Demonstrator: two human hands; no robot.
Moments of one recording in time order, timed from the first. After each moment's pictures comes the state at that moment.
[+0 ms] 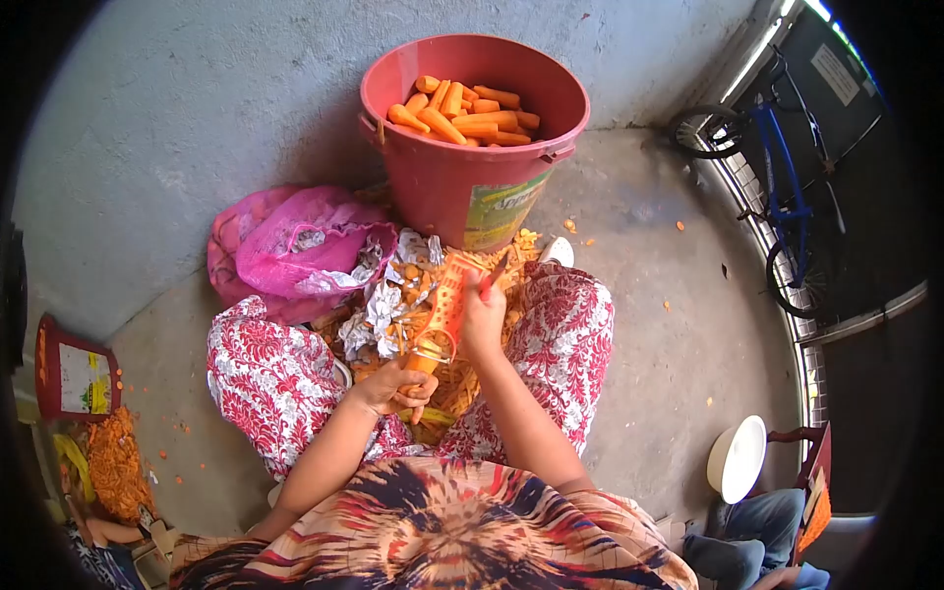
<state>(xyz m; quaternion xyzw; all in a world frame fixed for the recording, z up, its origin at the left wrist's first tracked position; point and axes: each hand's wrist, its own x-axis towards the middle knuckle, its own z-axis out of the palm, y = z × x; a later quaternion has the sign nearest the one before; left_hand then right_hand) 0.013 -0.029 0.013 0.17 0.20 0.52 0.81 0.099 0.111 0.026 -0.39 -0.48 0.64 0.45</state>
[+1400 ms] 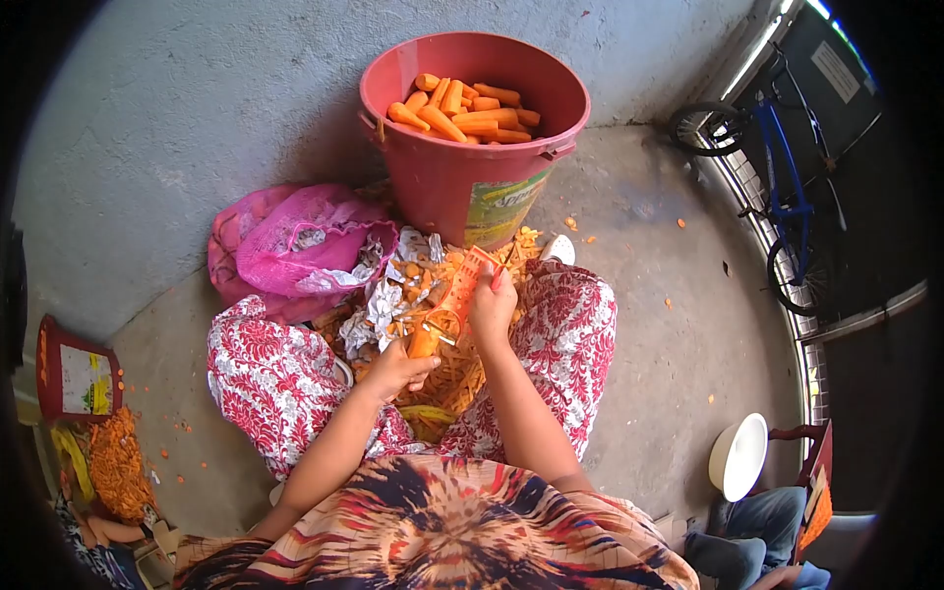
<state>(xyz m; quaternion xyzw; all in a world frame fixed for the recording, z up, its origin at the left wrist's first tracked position) 0.017 -0.016 0.004 0.19 0.46 0.56 0.67 0.099 0.129 0.015 -0.47 -0.60 0.46 0.46</state>
